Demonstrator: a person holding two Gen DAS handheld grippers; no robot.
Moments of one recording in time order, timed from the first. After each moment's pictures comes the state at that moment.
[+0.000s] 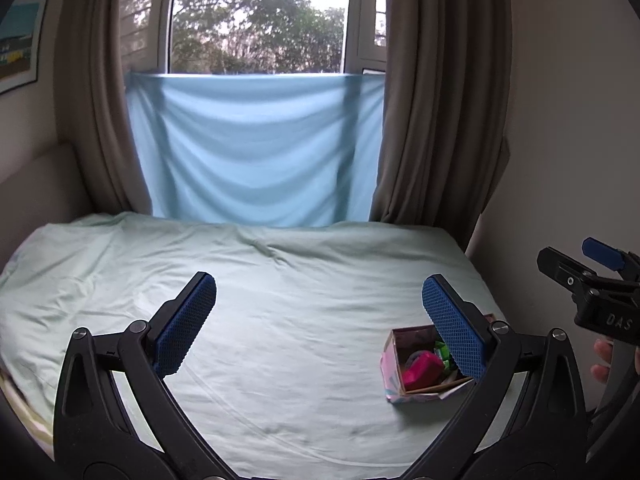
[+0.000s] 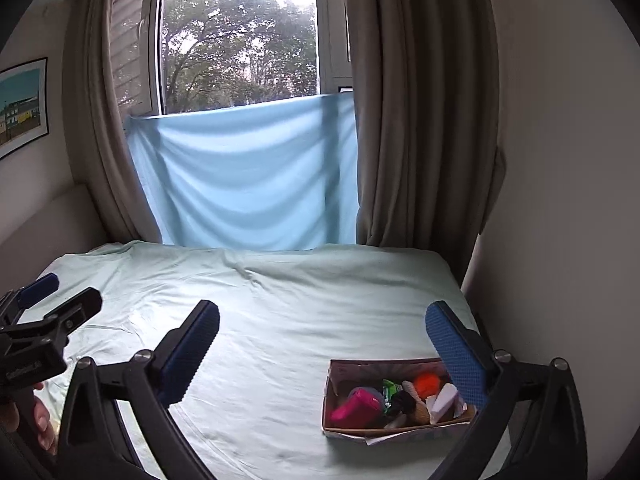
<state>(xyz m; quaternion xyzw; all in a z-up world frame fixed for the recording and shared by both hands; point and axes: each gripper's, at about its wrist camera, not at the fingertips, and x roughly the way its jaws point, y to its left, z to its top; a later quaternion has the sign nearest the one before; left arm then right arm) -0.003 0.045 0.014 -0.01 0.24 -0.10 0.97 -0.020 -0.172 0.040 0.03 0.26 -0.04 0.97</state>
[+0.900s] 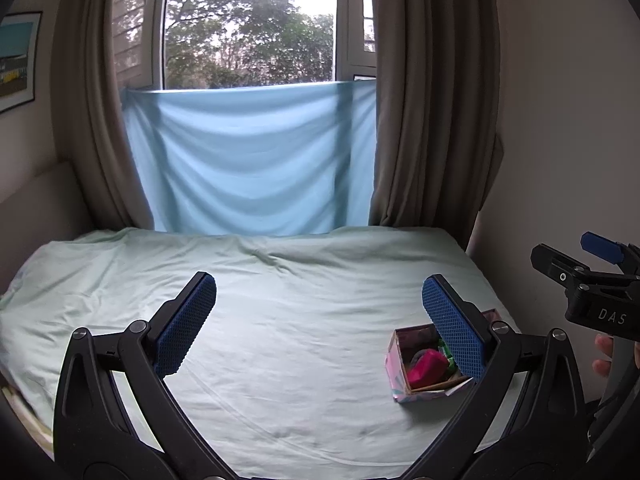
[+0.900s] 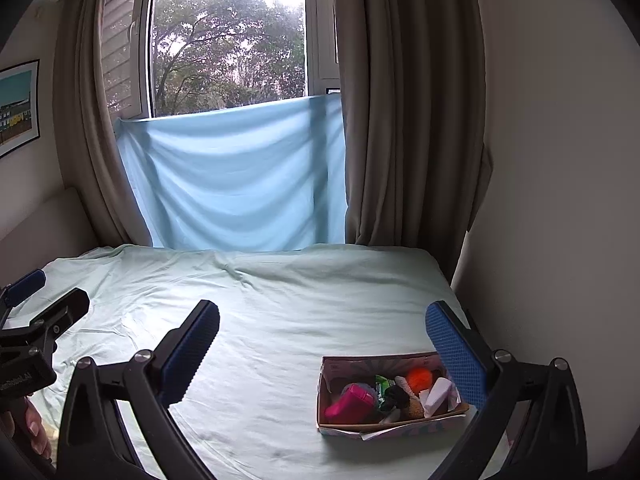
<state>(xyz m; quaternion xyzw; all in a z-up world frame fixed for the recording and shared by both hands) -0.018 0.035 0.017 0.01 0.23 -0.10 0.97 -0.032 -0.171 0.043 0.03 0.25 -0.06 0.97</state>
